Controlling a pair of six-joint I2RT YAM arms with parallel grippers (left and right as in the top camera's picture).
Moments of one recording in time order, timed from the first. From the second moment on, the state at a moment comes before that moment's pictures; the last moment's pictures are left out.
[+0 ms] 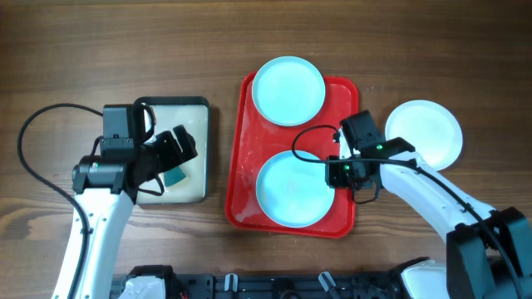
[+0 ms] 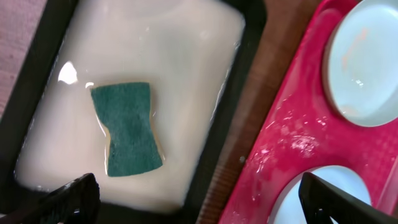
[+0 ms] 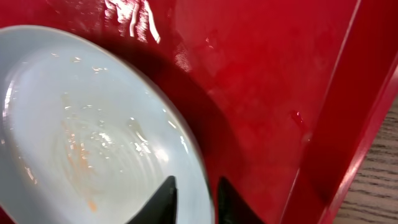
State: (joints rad) left arm -0.01 1.17 0.92 -0.86 0.12 -0.45; right arm 0.35 1.52 0.79 -0.64 -0.24 0.38
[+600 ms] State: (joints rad) left arm 0.00 1.66 0.88 -0.72 -0.01 -0.52; right arm 0.35 1.38 0.84 -0.76 -0.24 0.35
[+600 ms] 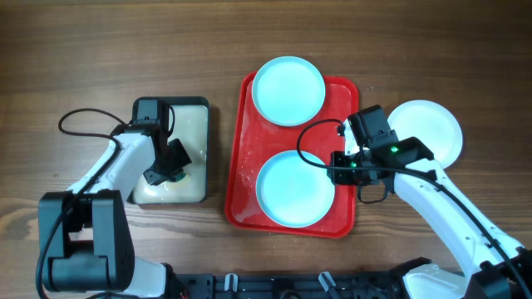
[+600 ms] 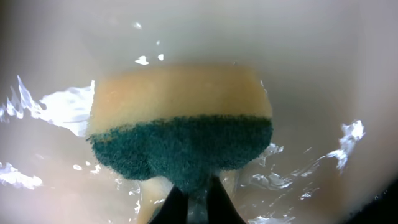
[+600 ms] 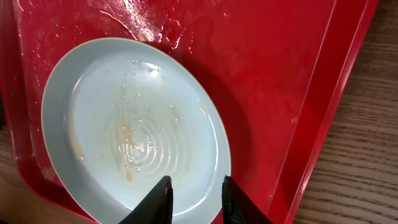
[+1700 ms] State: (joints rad) left arm 0.00 1.65 1.03 -0.82 0.06 -0.38; right arm 0.35 1.38 0.84 -0.77 -0.24 0.36
